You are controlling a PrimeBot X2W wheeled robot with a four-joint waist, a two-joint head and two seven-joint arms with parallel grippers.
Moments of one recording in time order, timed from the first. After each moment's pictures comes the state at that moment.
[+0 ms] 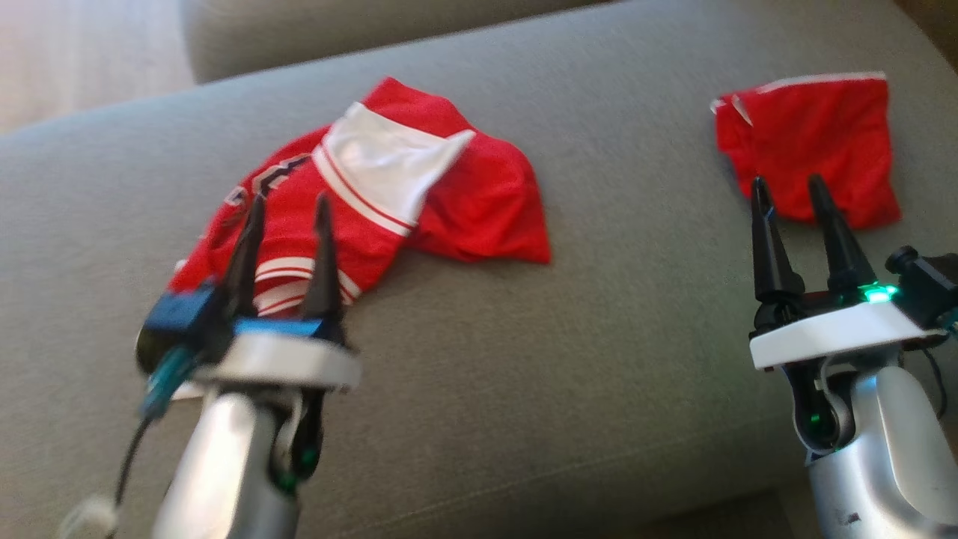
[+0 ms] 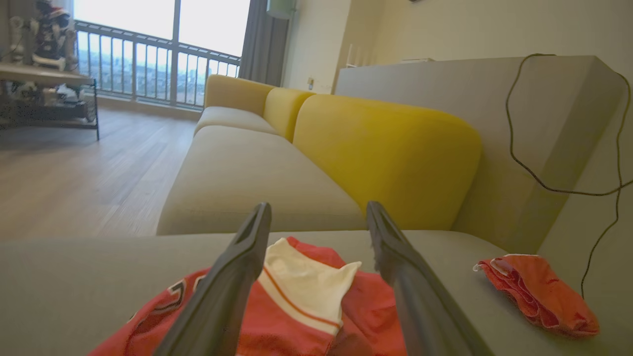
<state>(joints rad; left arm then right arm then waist) -0.18 0.04 -0.23 0.08 -0.29 0.04 -0.26 -0.27 -0.06 -0.07 0.23 0.32 0.13 -0.23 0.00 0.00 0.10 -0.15</state>
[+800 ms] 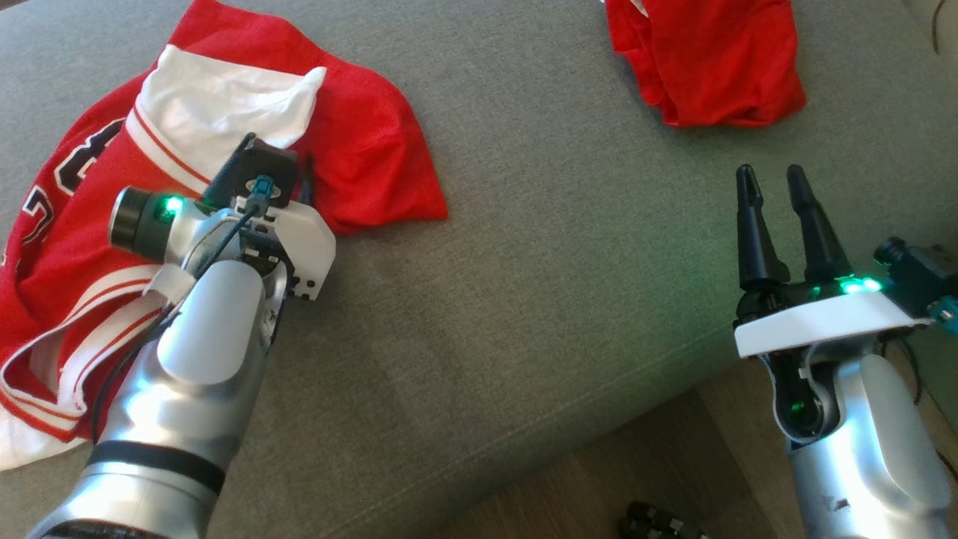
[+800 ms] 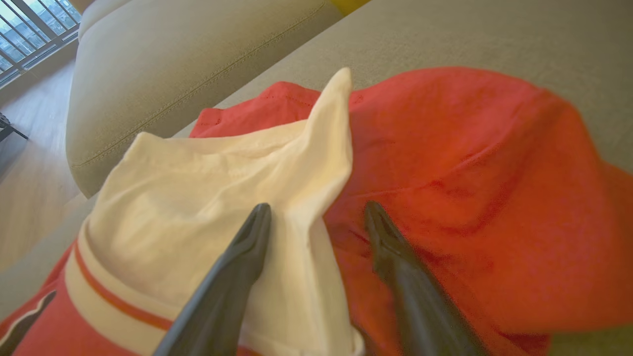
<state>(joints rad) -0.72 0.13 -0.40 0.83 0.06 0.11 -0.06 -0.31 -0.05 -0.02 0.28 0.44 0.13 -0.25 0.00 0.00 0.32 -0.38</state>
